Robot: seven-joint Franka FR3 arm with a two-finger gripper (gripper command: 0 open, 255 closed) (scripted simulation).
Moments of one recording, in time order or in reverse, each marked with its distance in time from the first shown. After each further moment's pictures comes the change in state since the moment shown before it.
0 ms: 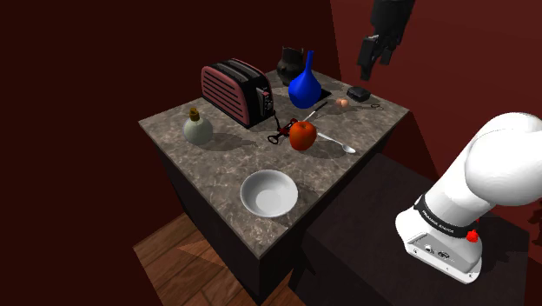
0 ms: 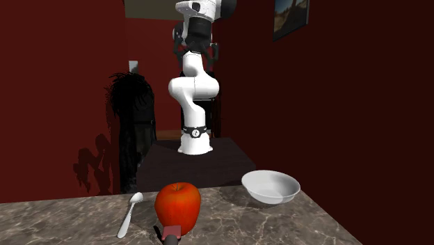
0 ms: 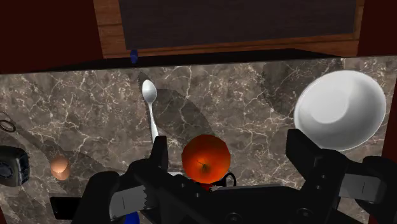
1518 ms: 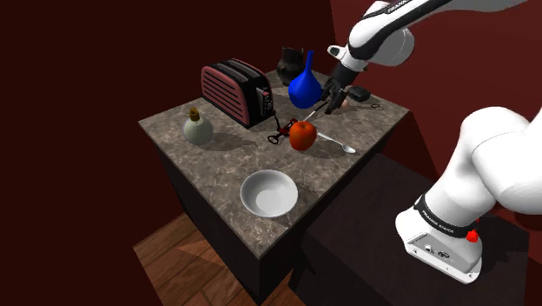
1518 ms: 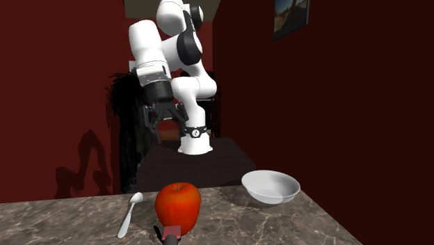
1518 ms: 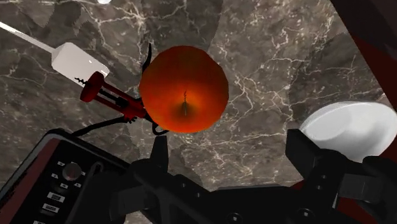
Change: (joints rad) arm 0.470 0.500 -0.819 -0.147 0.315 0.908 -1.322
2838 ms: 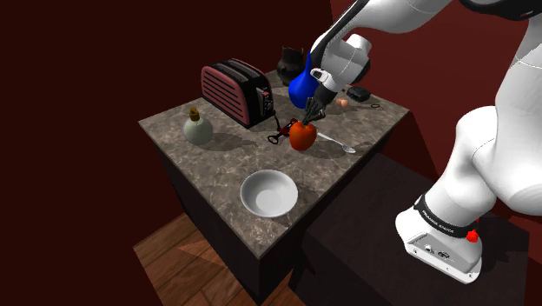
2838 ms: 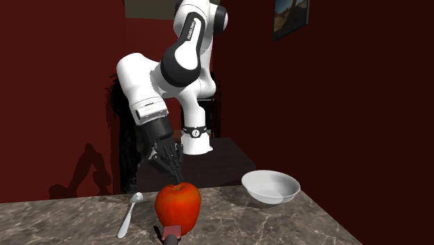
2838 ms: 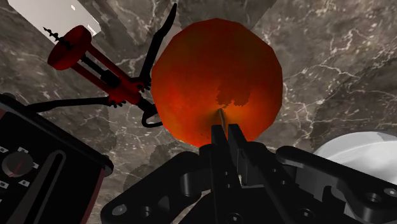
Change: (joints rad) arm 0.113 0.530 -0.073 0.226 0.848 -0.118 -0.871
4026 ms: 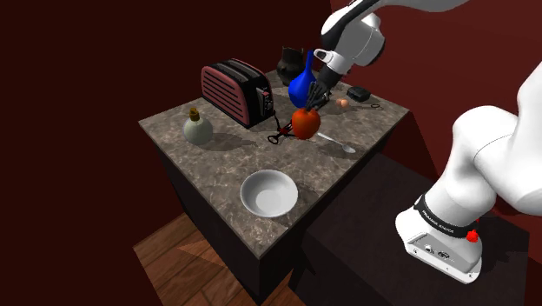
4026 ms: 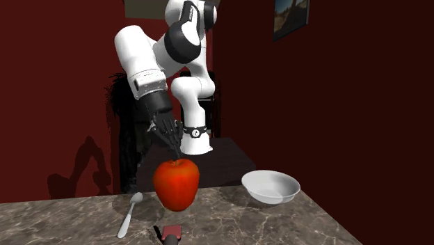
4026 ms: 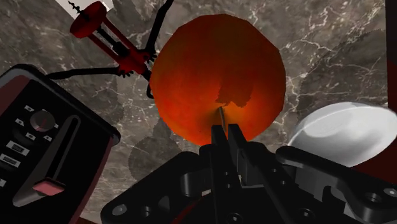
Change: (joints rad) arm 0.092 -0.225 -0.105 -0.025 -0.317 0.001 0.254
